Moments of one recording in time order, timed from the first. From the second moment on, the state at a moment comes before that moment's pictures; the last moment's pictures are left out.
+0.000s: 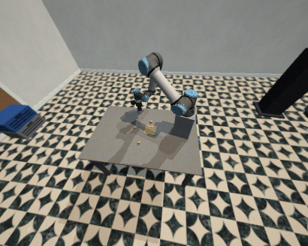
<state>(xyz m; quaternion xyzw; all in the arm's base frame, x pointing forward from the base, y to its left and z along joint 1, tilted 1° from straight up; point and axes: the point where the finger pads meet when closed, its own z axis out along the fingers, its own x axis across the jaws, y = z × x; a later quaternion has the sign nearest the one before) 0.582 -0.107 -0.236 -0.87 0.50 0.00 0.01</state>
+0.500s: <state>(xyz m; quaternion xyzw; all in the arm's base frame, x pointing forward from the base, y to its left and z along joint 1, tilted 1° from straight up) 0.574 -0.087 -0.236 -0.77 0.64 0.00 0.00</state>
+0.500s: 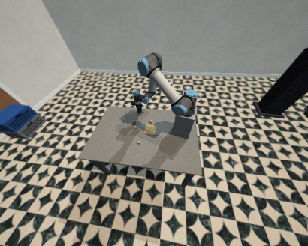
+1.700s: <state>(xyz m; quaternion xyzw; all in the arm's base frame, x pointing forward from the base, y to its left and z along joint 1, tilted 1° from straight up) 0.538 -0.044 -0.237 -0.43 0.90 0.01 0.00</state>
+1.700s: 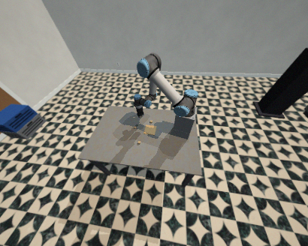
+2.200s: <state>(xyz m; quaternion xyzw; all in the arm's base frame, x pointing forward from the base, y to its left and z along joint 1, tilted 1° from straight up) 0.516 -0.026 -0.236 -0.26 0.96 0.01 0.00</state>
